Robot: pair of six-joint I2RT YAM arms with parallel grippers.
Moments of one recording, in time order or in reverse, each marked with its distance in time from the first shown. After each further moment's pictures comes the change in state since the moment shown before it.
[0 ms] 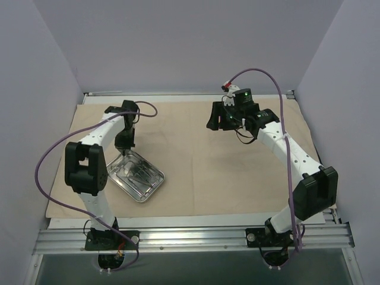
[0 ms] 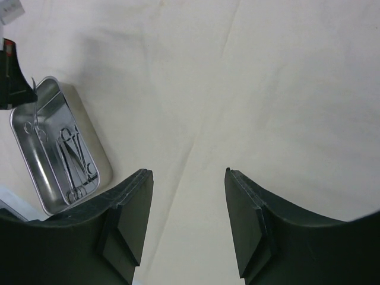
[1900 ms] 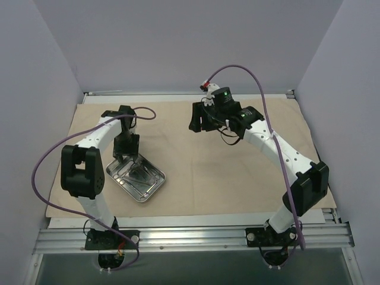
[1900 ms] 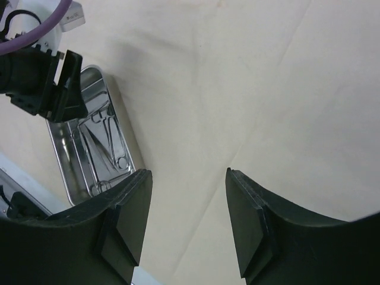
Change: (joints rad) left arm 0.034 -0.093 -0.079 -0.047 0.185 -0.027; right arm 0.172 0.105 0.180 -0.050 0.072 0.023
